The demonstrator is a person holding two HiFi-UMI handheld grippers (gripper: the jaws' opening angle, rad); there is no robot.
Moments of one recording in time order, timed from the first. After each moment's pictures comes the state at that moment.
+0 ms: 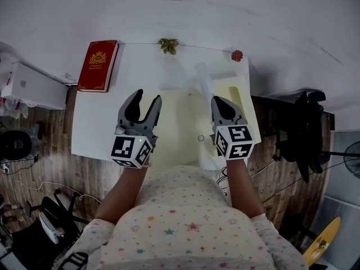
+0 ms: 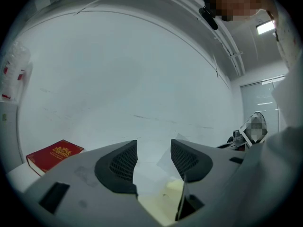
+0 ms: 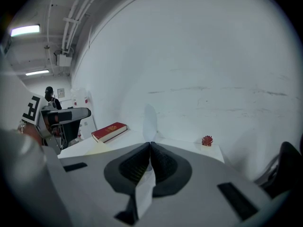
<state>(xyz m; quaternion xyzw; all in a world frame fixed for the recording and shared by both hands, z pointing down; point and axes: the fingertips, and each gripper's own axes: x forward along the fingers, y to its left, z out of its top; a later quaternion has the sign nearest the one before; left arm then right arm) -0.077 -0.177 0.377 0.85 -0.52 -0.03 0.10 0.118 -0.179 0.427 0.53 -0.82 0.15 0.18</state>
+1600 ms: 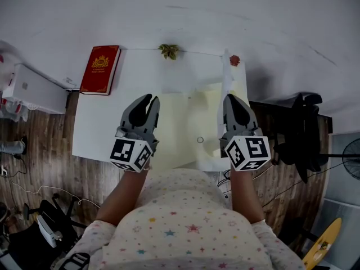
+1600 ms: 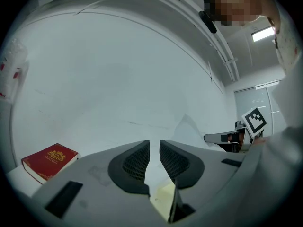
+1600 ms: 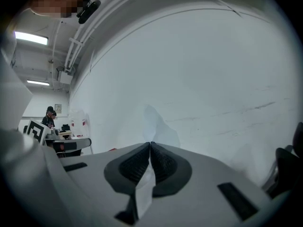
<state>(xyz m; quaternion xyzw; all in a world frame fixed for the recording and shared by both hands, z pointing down) -0.071 -0.158 0.348 0.87 -0.49 -0.06 0.09 0.136 -0.159 0.332 0.57 -0.82 0.09 0.05</state>
